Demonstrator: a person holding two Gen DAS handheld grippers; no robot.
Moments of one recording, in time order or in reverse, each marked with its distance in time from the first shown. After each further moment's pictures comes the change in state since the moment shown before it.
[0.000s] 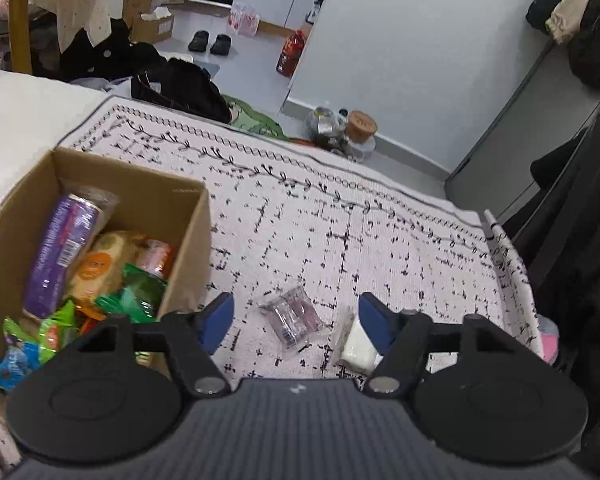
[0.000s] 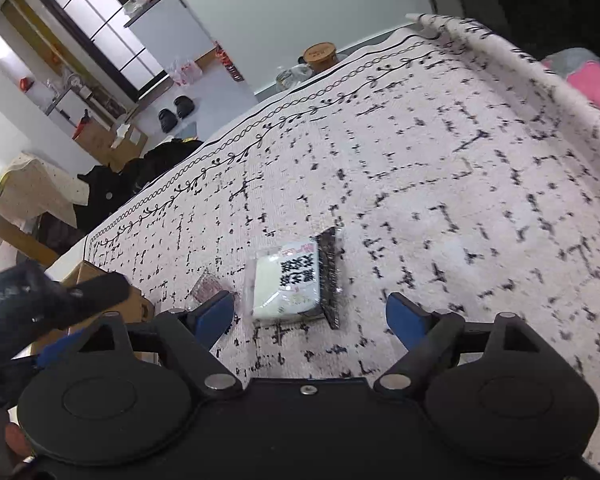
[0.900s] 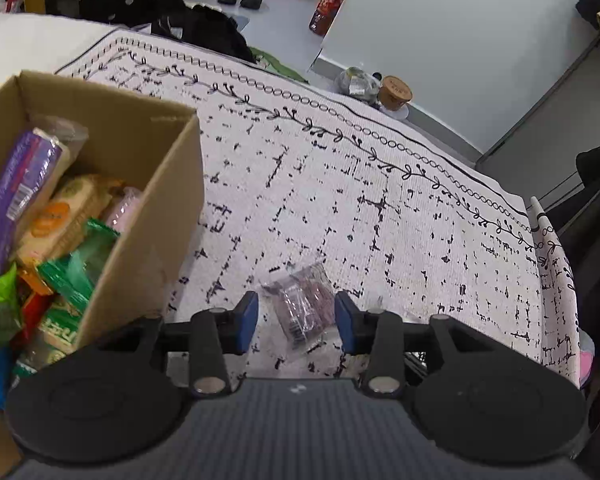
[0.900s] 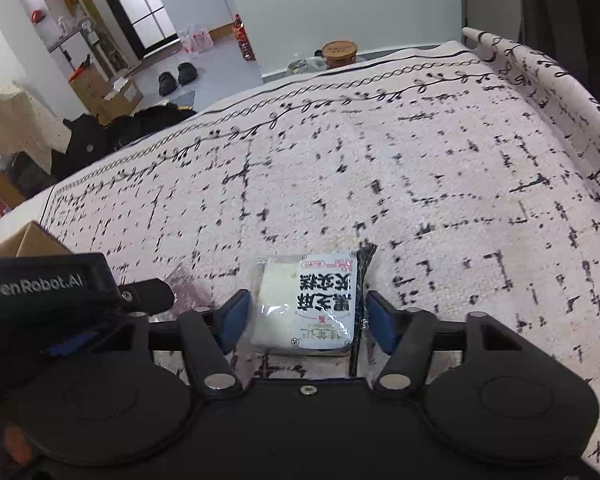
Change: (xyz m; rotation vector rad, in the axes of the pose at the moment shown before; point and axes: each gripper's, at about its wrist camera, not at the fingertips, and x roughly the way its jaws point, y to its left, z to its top) left arm 0.067 0.004 -0.006 -0.100 0.116 0.057; right arm 0.040 0.021 0.008 -0.183 -0.005 -0.105
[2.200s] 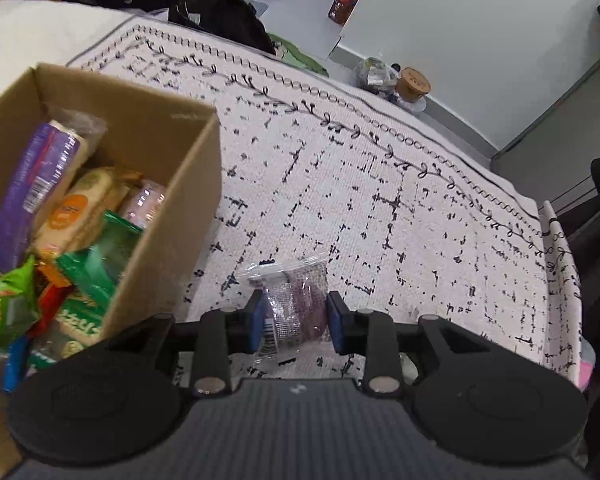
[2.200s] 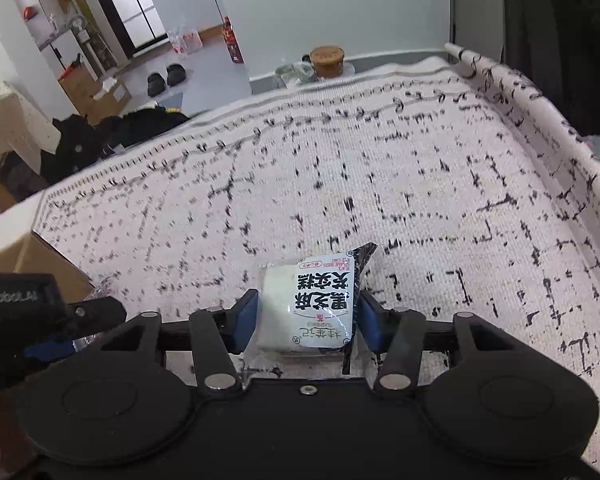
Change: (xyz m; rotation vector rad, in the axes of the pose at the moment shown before) left arm -0.011 0.003 0.009 -0.035 0.034 0.042; right arm -0.024 0.002 0.010 -0.026 -0.012 -0.039
